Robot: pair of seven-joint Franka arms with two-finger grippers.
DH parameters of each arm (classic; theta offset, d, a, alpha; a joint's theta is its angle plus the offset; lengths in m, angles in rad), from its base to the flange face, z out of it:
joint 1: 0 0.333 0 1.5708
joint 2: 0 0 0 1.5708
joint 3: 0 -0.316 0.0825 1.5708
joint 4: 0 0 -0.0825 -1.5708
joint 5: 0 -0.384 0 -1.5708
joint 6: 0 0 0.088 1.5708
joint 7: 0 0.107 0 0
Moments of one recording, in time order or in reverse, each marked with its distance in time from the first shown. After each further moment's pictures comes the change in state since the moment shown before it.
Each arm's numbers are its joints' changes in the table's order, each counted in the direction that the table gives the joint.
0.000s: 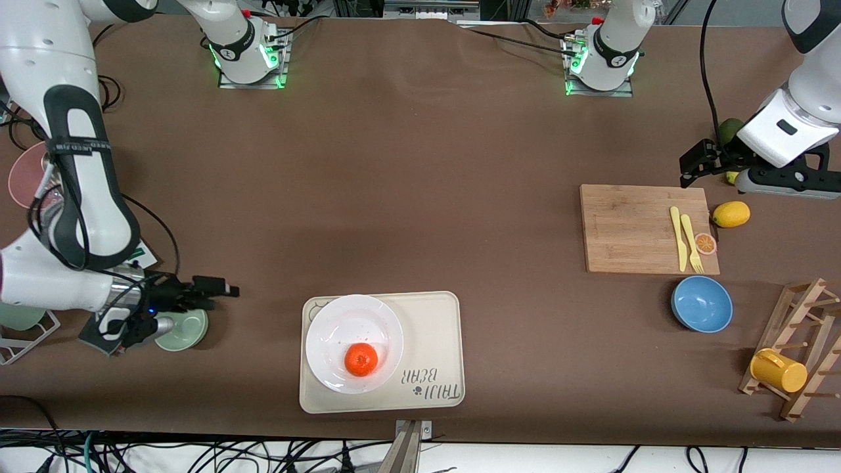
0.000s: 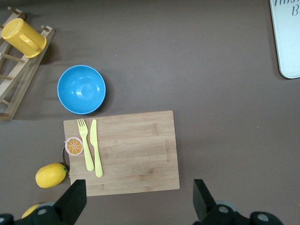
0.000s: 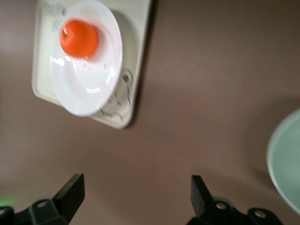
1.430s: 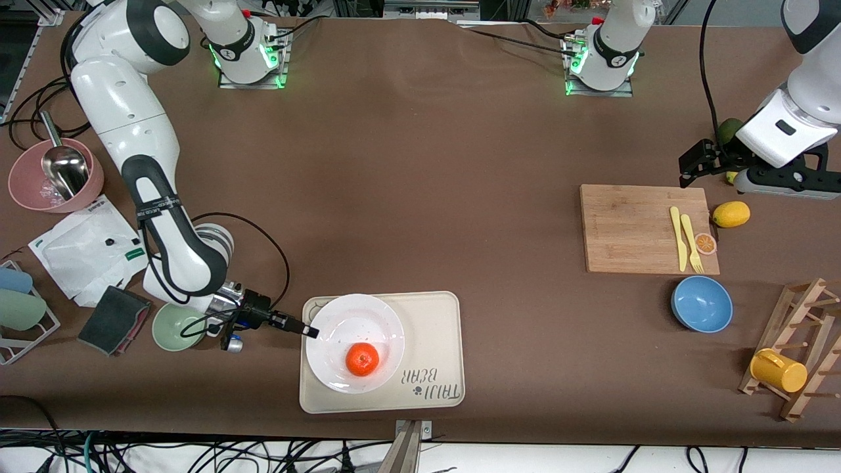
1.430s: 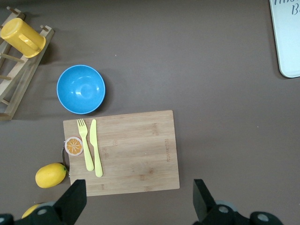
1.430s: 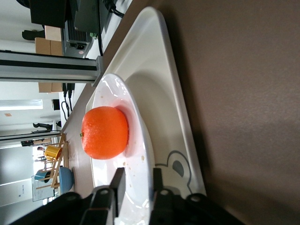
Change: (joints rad) left arm 0.000 0.000 0.001 0.002 0.000 0.000 0.002; right arm 0.027 -0.332 -0.258 -0.007 -0.660 0.593 -0.057
